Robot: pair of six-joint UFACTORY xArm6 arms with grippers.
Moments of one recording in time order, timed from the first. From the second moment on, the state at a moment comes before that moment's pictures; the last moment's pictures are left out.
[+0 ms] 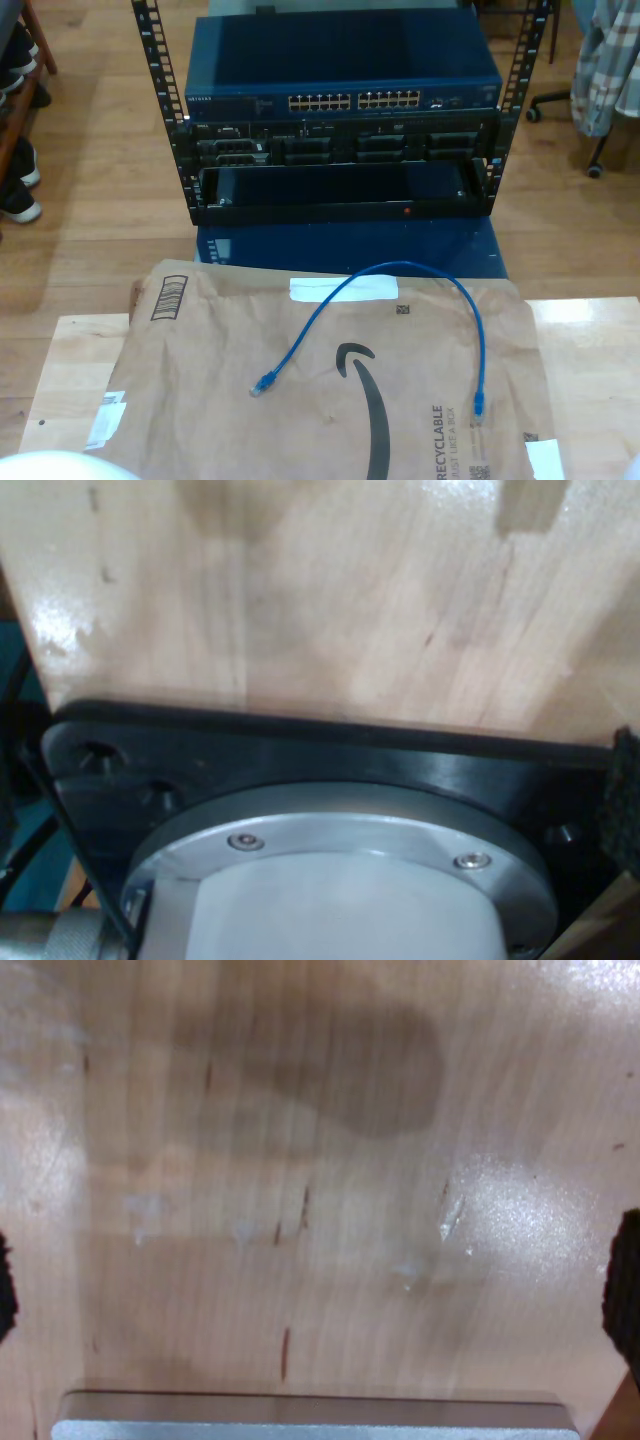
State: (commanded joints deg) left arm 94.0 -29.8 -6.0 1.8 63.0 -3.6; right arm -81.0 -36.8 -1.5 -6.2 50.8 7.6
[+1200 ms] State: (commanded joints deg) left arm 94.0 -29.8 -6.0 1.8 63.0 -3.6; right arm -81.0 -36.8 -1.4 -6.2 50.8 7.6
